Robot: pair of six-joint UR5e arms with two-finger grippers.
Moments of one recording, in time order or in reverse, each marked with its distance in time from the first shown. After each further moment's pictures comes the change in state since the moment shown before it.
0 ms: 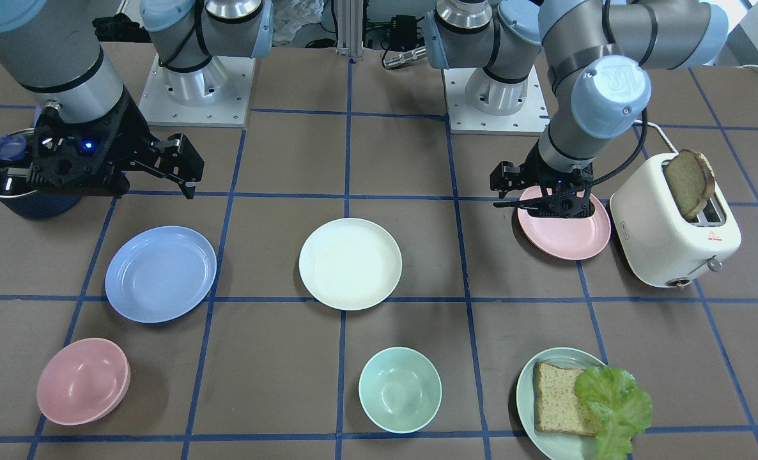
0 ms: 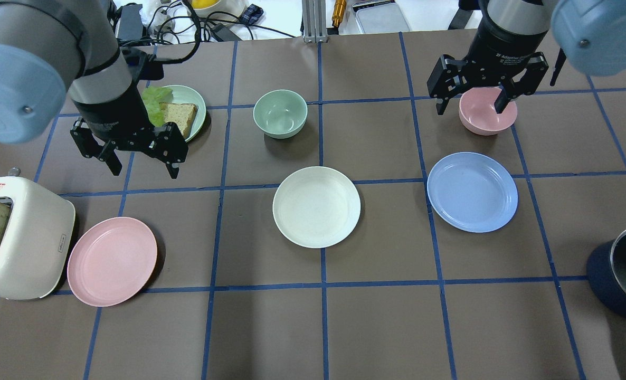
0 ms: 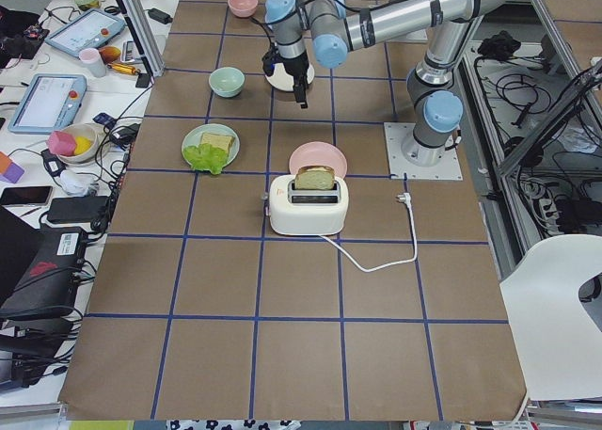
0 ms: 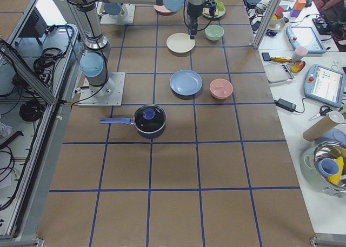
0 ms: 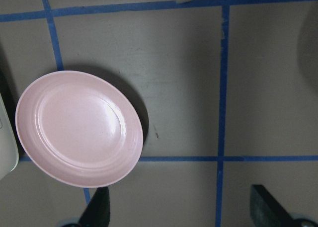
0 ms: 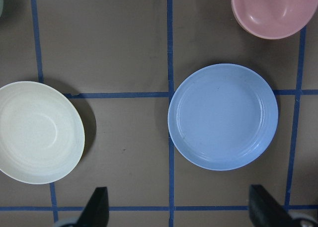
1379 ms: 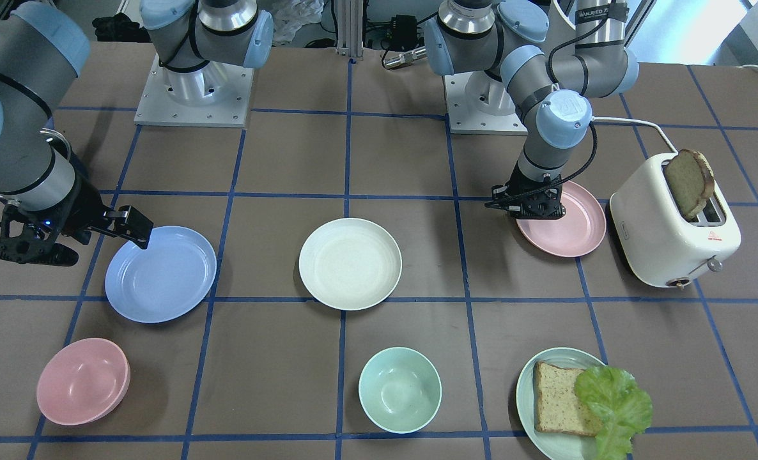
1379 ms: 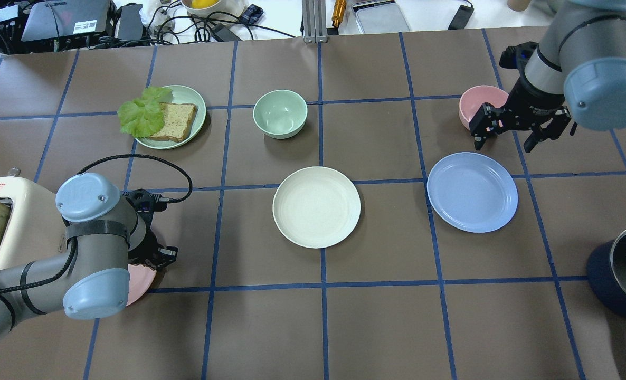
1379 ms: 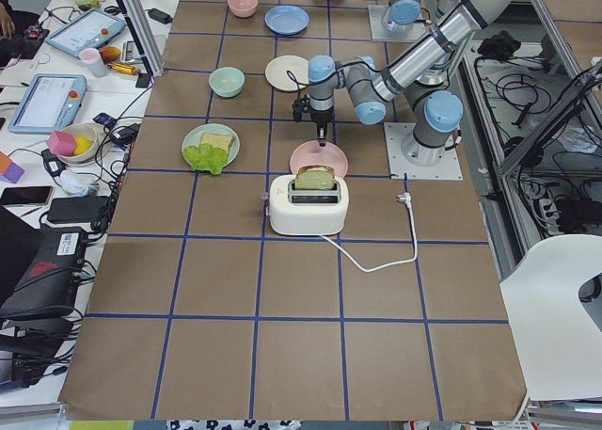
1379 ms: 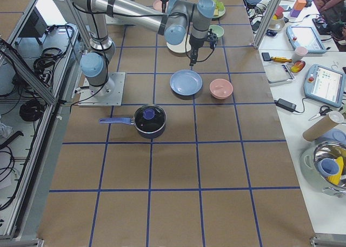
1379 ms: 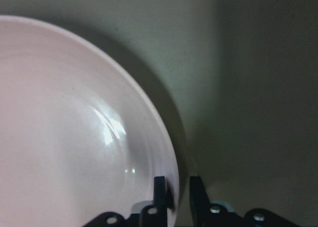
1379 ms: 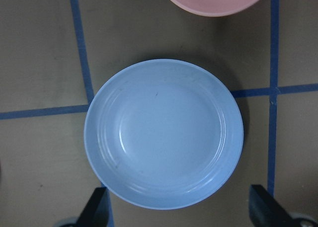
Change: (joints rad) left arm 0.109 -0.006 -0.430 0.592 0.006 0.121; right arm -0.222 0.070 0.285 -0.312 -0.007 -0.149
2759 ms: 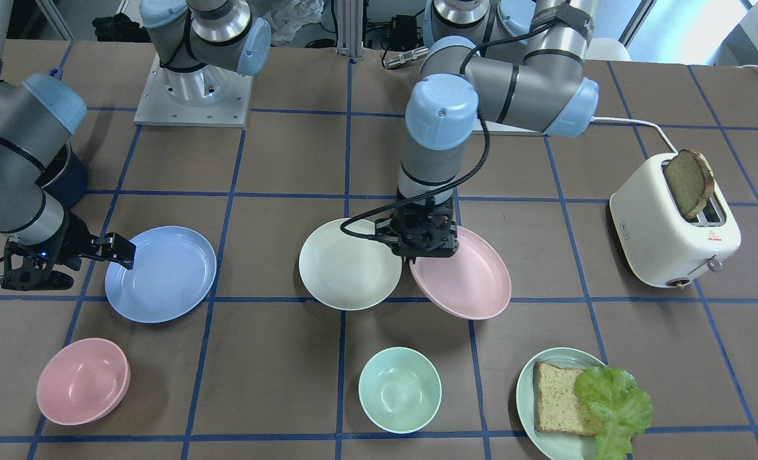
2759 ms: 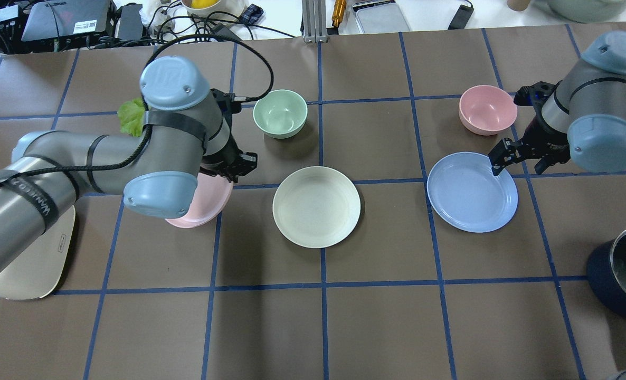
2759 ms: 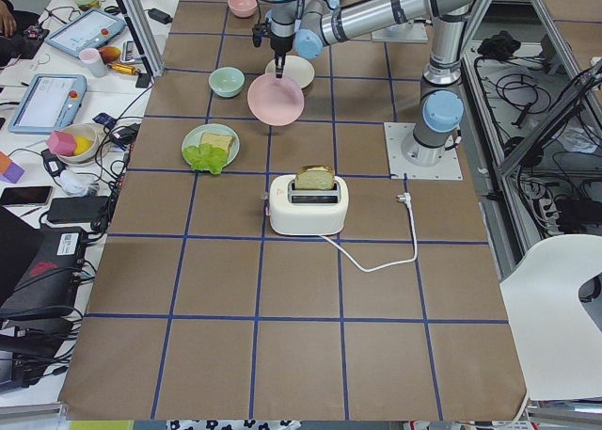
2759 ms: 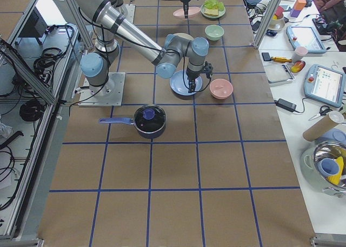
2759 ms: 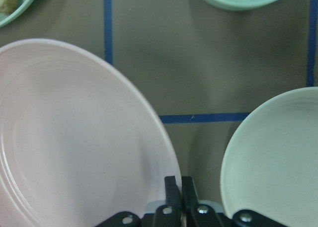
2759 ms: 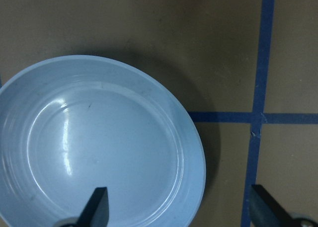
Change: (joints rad) left arm -0.513 -0.244 0.626 -0.220 -0.084 -0.525; right arm -0.112 0.110 0.112 -0.196 0.007 -0.207
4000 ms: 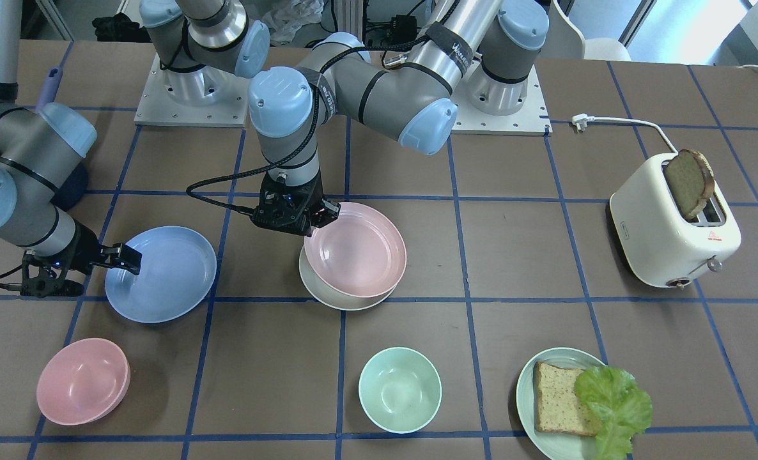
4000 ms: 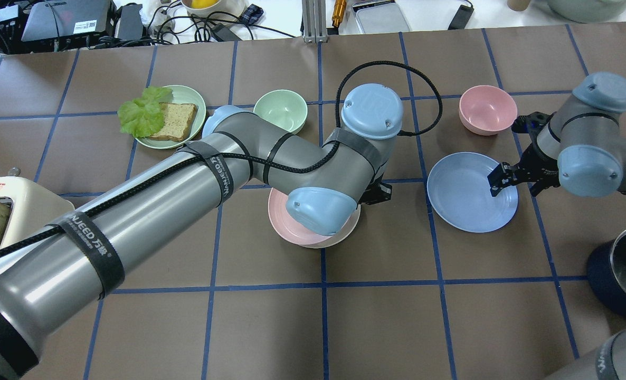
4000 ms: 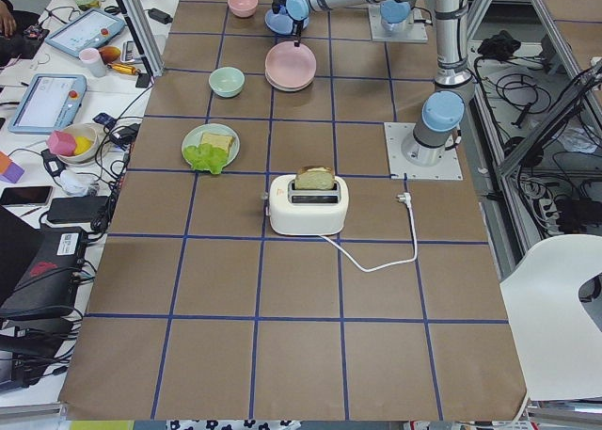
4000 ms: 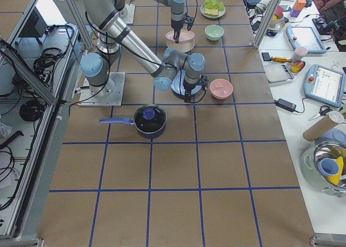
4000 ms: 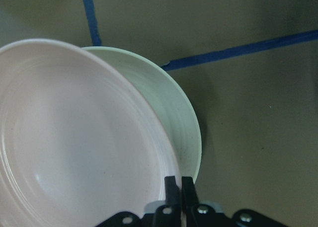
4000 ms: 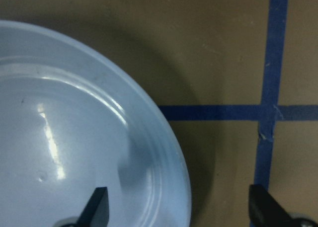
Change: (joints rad) left arm -0.296 -0.167 0.155 -0.097 0.005 -0.112; right arm -0.045 0.076 0.086 -0.134 0.004 -0.013
